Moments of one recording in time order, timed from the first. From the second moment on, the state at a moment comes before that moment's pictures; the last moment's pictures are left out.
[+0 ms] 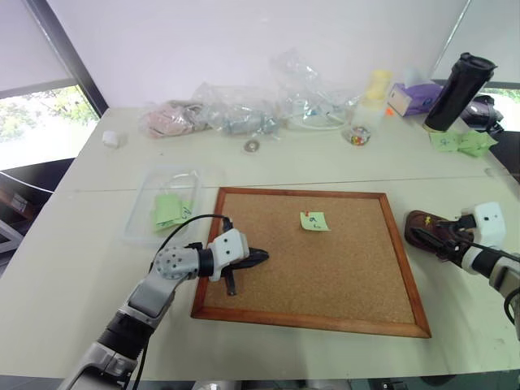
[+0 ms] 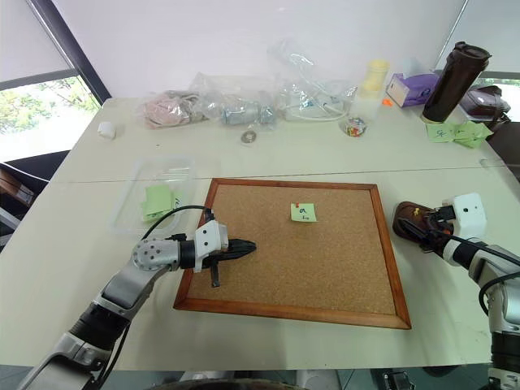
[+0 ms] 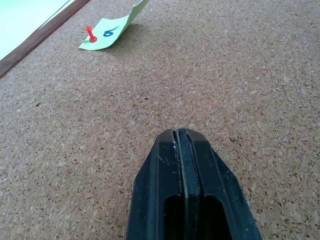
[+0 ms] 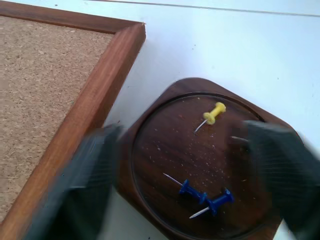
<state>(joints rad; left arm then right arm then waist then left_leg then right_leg) -0.24 0.46 -0.34 0.02 -0.11 0.03 -0.93 -0.03 -0.77 -0.44 0.03 0.39 0.54 0.67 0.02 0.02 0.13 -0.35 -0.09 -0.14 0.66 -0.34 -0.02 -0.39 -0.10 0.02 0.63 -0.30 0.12</state>
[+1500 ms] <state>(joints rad) -0.22 0.46 -0.34 0.00 -0.11 0.03 -0.91 -0.36 -0.47 0.08 0.07 0.20 0.42 0.65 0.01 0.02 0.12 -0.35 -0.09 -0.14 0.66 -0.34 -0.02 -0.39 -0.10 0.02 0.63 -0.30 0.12</state>
